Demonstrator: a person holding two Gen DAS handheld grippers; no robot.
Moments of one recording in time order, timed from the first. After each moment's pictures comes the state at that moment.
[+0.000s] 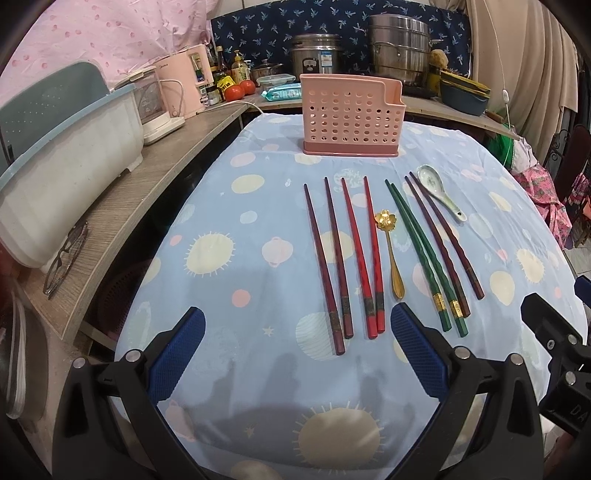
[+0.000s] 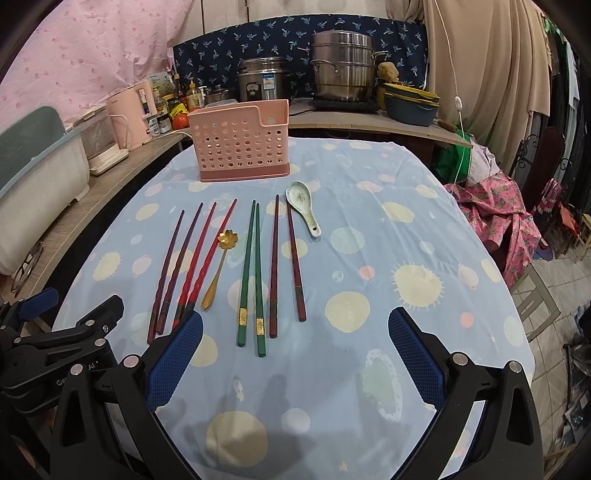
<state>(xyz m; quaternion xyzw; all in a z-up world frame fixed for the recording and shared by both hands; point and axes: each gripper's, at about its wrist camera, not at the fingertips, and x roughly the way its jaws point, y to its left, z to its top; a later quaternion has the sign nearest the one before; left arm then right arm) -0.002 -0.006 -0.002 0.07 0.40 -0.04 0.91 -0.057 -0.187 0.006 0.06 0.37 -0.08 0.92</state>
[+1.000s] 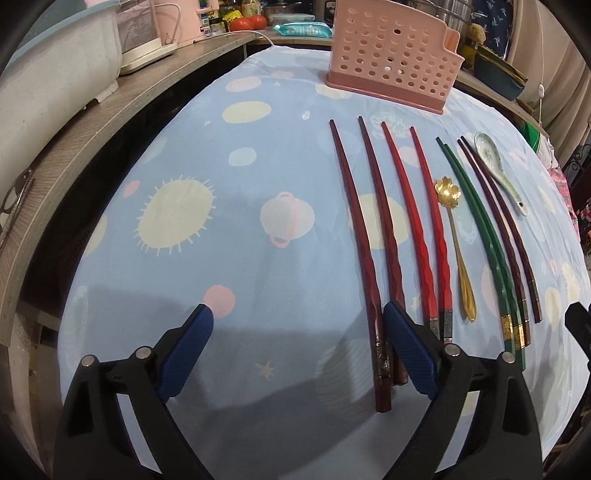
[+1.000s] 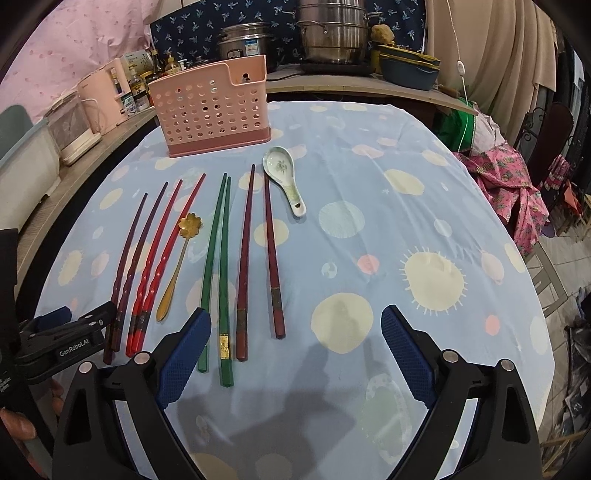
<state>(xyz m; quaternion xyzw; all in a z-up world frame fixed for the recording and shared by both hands) 0.075 0.013 -0.074 0.02 0.49 -0.04 0.87 -0.003 -0.213 -0.037 0.08 0.43 -0.09 0.89</state>
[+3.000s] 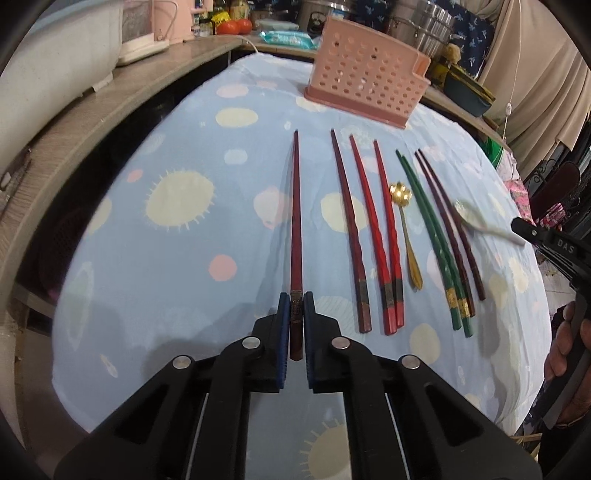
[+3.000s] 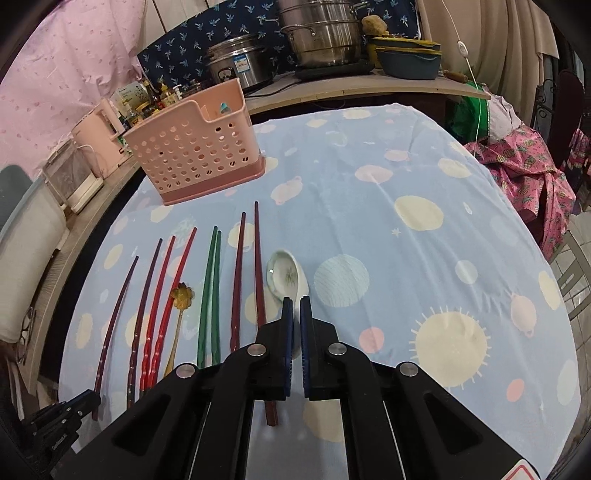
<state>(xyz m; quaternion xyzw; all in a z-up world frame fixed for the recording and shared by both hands) 0.042 0.037 -0.042 -0.04 0.48 -0.10 0.87 0.046 -0.262 -0.019 0.16 0.40 -0.05 0.90</state>
